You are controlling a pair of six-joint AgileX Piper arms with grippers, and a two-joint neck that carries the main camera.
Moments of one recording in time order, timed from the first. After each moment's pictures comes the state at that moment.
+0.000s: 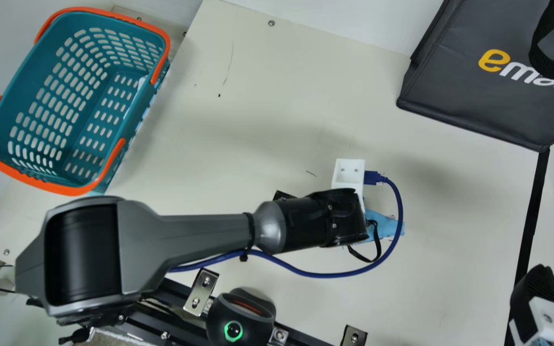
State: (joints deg) left arm -59.2 113.6 -83.0 2.8 48.7 -72.5; right arm 0.7 42.6 -69.7 -0.8 69.4 0.0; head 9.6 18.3
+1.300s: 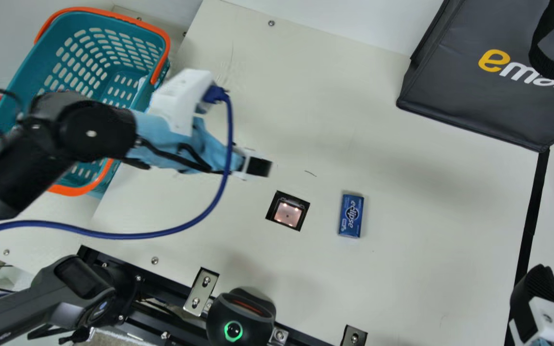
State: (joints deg) left arm -15.6 68.0 -56.9 -23.9 58.3 -5.2; right arm 0.7 42.6 -69.7 -0.8 69.4 0.0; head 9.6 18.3
